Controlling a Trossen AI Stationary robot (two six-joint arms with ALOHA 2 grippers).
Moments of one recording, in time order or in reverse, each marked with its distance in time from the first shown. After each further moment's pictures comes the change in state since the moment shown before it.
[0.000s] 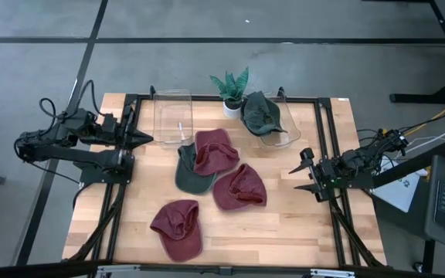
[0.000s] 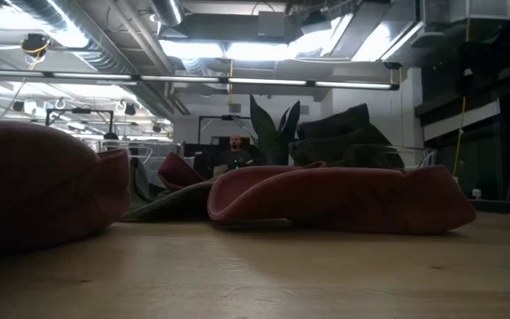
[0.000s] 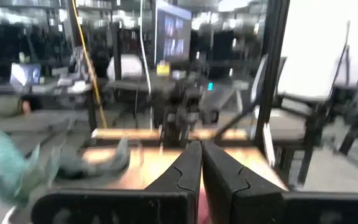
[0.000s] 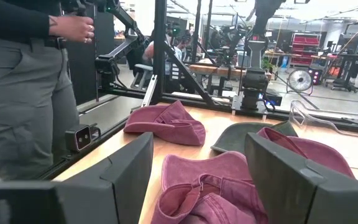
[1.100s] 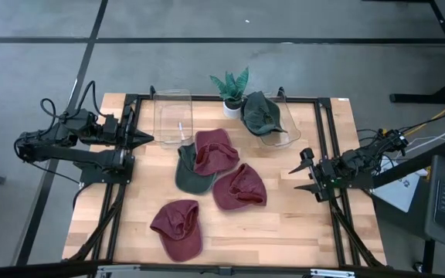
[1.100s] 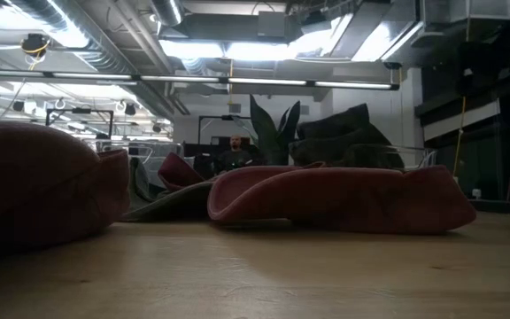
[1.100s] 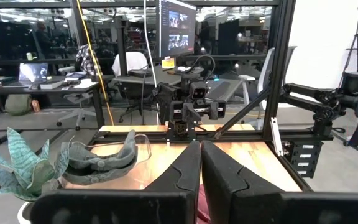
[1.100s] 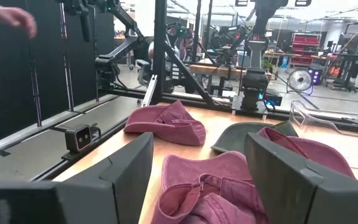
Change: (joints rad) left arm 0.000 -0.005 0.000 -0.052 -0.026 0.035; right arm 0.000 0.000 0.000 0.000 0.000 0.000
